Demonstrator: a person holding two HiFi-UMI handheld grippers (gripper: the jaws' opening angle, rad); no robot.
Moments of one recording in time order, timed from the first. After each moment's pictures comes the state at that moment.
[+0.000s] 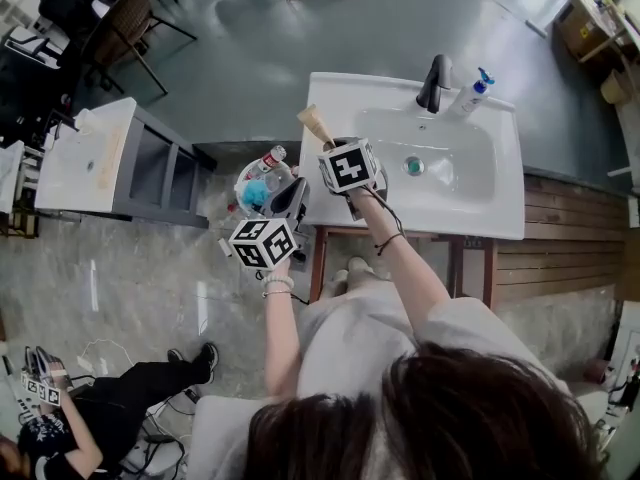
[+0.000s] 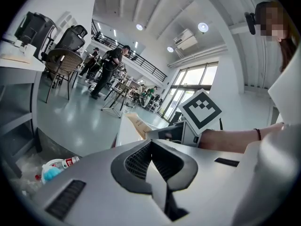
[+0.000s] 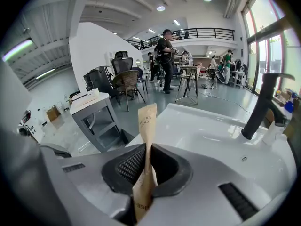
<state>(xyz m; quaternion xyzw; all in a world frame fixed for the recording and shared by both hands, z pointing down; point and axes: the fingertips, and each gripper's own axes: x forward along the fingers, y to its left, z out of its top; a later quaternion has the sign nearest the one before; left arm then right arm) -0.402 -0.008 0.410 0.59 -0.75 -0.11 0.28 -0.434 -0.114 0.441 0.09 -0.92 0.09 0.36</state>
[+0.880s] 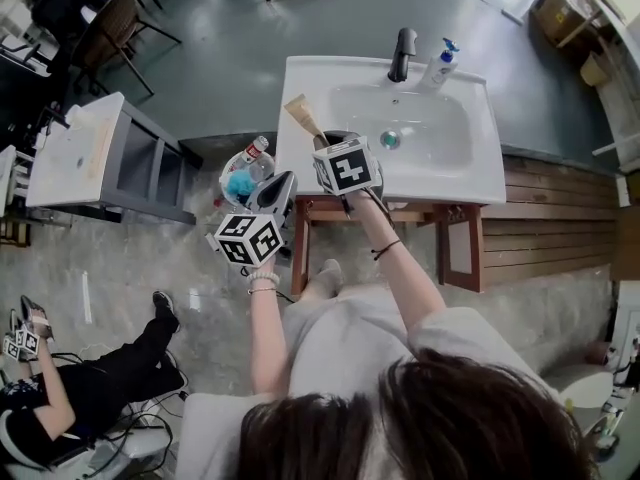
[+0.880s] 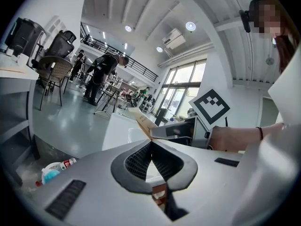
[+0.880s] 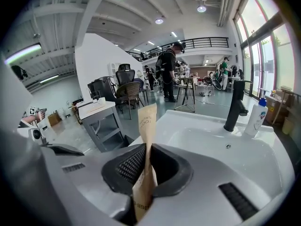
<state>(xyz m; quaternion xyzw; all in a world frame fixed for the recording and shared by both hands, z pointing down) -0.339 0.018 0.392 0.62 -0.74 -0.09 0.25 -0.357 -0.084 0.408 0.10 -0.94 0.10 0.31</state>
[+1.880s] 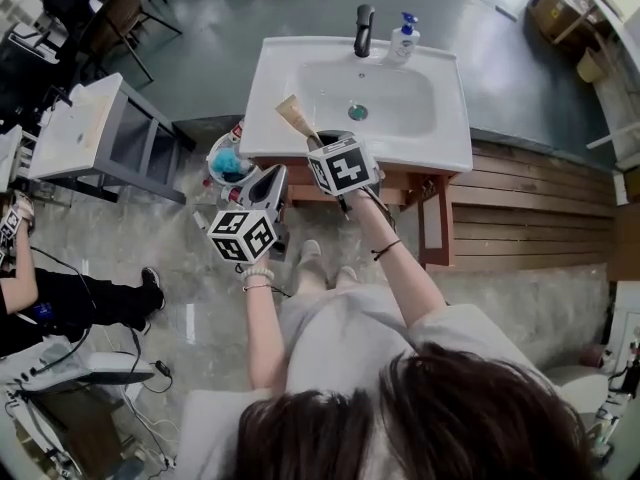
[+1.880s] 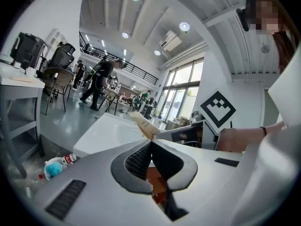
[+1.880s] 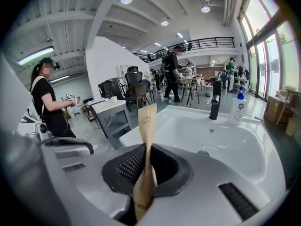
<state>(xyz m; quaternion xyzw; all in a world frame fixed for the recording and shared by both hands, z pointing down) -0.216 0.033 0.372 0.60 -0.76 -0.08 0.22 -0.226 -0.059 0.391 0.06 -0.95 0.10 0.30</state>
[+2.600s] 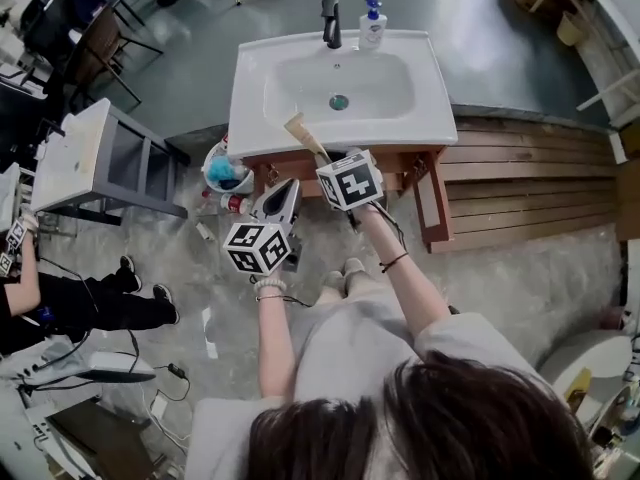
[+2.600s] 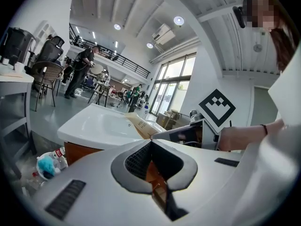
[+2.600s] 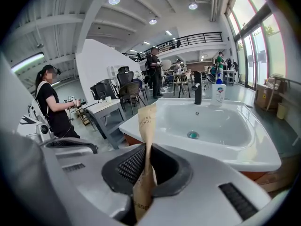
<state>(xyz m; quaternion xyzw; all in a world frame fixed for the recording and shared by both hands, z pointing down) -0.146 0.031 0.388 0.65 -0.72 -0.05 0.23 -0.150 -0.051 0.415 0.10 -0.93 0.14 0.31</state>
